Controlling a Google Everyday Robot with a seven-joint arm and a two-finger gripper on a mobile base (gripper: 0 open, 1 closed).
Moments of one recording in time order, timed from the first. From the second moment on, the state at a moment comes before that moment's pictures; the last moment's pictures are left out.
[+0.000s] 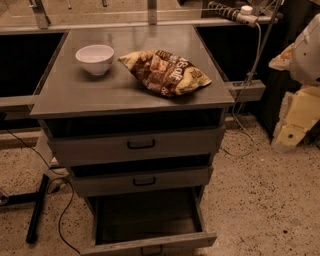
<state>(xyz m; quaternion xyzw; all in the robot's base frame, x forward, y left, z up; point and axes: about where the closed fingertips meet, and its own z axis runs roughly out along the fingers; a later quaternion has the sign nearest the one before) 0.438 -0.217 0.976 -0.60 0.78 -0.03 0.16</state>
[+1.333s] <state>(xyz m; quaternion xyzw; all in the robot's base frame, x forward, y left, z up) 0.416 -0.207 0.903 -0.64 0.75 -0.01 0.19</state>
